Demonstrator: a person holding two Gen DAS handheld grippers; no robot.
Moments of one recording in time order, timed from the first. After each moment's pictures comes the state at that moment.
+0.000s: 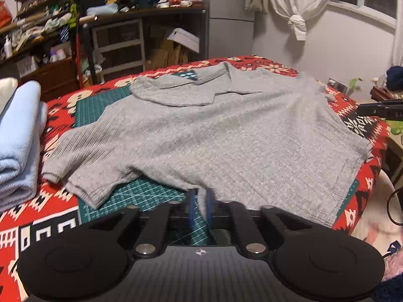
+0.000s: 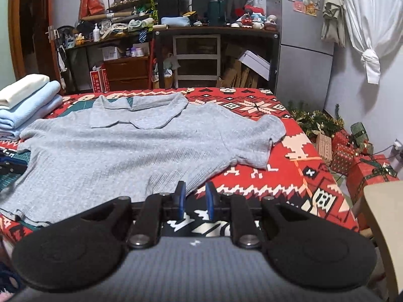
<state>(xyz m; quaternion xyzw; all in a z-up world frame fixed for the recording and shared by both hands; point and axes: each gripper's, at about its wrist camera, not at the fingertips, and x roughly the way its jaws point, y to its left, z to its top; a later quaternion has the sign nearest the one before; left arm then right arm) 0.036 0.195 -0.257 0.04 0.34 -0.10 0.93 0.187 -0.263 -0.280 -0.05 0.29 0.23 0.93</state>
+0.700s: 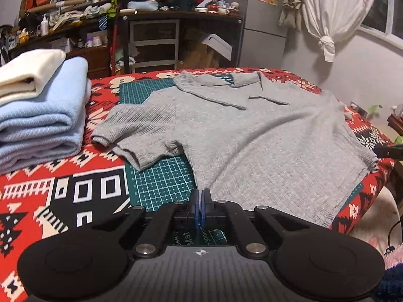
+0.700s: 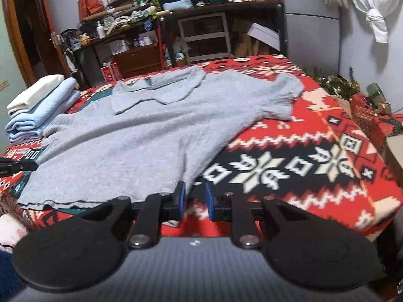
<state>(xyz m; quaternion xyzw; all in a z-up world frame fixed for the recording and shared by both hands) -0.006 0.230 -0.250 -0.02 0.34 -0.03 0.94 0.172 -0.258 -0.299 0.01 0.35 0.26 0.90</state>
